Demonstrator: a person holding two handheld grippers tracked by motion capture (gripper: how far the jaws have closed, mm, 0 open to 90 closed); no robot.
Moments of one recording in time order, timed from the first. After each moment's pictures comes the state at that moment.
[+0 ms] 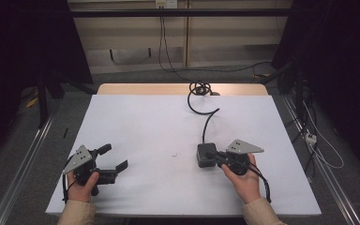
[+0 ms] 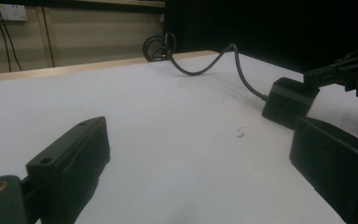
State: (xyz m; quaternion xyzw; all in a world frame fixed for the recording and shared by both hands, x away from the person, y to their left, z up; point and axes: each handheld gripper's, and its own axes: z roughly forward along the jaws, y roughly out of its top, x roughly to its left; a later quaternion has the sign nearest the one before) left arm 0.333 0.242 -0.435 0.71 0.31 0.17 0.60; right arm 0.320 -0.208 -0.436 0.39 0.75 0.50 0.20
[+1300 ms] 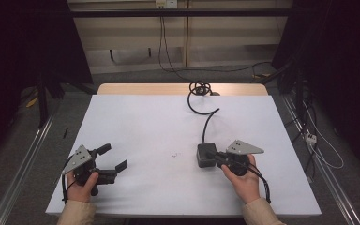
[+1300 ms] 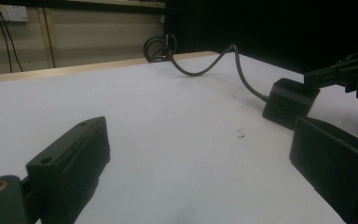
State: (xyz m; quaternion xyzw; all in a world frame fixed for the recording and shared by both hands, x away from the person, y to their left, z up) left arm 0.333 0.243 -0.434 0.71 0.31 0.17 0.60; right arm 0.318 -0.207 -0.437 0.39 0.75 0.50 0.20
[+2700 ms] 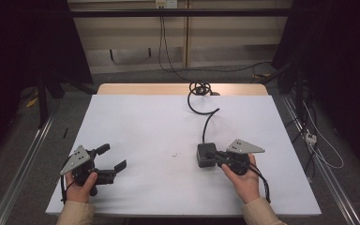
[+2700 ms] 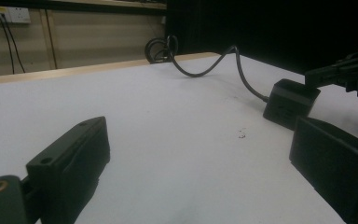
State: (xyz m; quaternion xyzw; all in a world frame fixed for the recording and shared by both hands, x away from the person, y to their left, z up) left arm 0.332 0.246 -0.433 0.71 0.32 0.17 0.60; right arm 0.319 -0.208 -0.435 0.39 0.74 0.51 0.19
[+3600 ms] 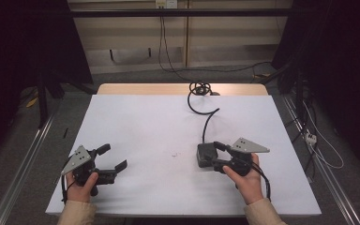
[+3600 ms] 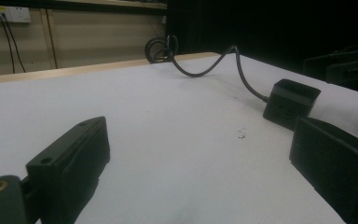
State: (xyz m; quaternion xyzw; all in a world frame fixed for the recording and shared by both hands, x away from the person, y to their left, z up) left arm 0.332 0.244 -0.433 0.71 0.32 0.17 0.60; right arm 0.317 -0.213 -0.428 0.39 0.72 0.55 0.19
